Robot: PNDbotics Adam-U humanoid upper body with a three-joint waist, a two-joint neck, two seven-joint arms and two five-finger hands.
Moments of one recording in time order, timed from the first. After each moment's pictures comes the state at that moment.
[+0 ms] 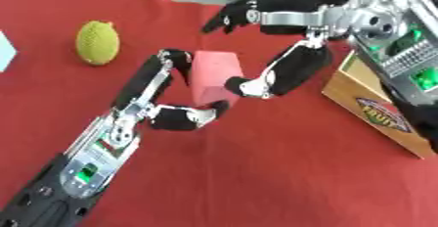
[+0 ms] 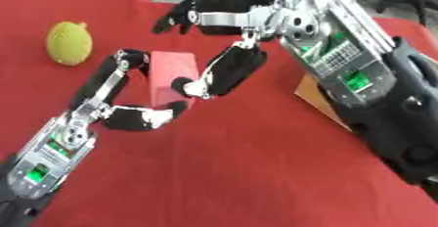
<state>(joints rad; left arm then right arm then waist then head) -0.46 0.38 -0.40 -1.75 -0.43 0.08 0.05 -1.06 -0.40 0.56 -1.74 0.47 0.13 0.81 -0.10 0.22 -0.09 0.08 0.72</state>
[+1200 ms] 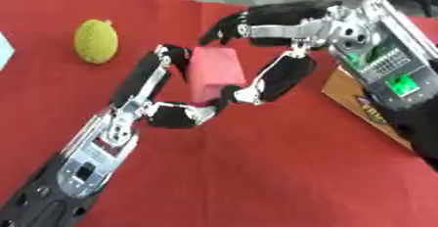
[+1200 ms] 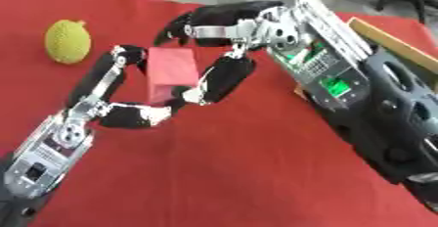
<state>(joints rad) -0.47 0.38 -0.41 -1.76 -0.43 0.08 0.05 -1.04 -0.36 0.58 -1.68 0.51 0.14 0.82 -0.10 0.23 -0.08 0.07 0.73</state>
